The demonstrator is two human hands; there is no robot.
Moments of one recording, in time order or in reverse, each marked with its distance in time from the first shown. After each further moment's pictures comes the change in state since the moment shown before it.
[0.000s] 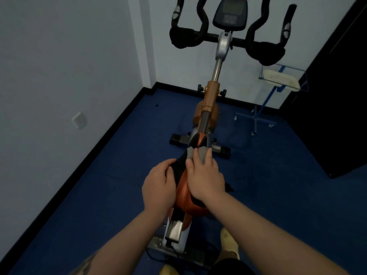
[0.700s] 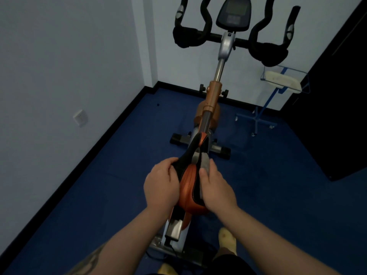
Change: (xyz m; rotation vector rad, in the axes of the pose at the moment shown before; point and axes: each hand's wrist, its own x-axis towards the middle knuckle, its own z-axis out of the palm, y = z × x) left_hand -0.001 -0.001 0.006 0.054 0.043 0.005; right_hand -0.021 0.033 0.006 0.243 0.048 0.004
